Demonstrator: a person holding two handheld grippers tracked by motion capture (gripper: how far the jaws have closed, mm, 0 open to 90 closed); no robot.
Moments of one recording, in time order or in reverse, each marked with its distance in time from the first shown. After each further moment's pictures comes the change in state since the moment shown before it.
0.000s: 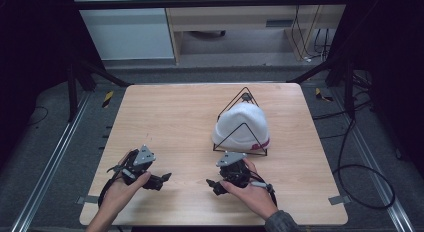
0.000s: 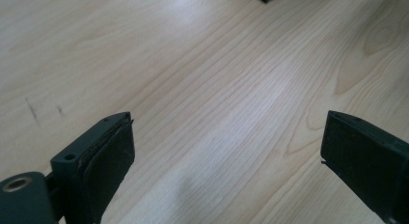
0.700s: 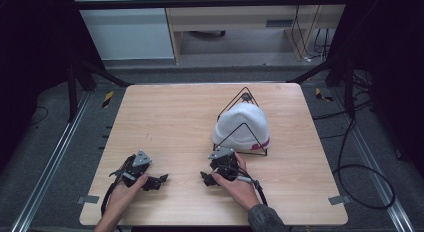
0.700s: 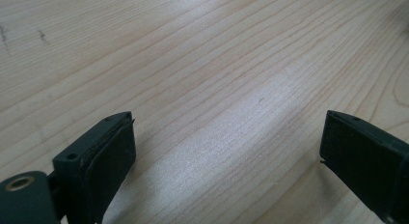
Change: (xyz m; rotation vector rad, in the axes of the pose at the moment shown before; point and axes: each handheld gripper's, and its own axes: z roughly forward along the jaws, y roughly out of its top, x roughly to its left) left arm 0.020 -0.042 0.039 0.007 0.014 -0.136; right arm -0.010 -0.001 0.057 0.034 -0.105 0.090
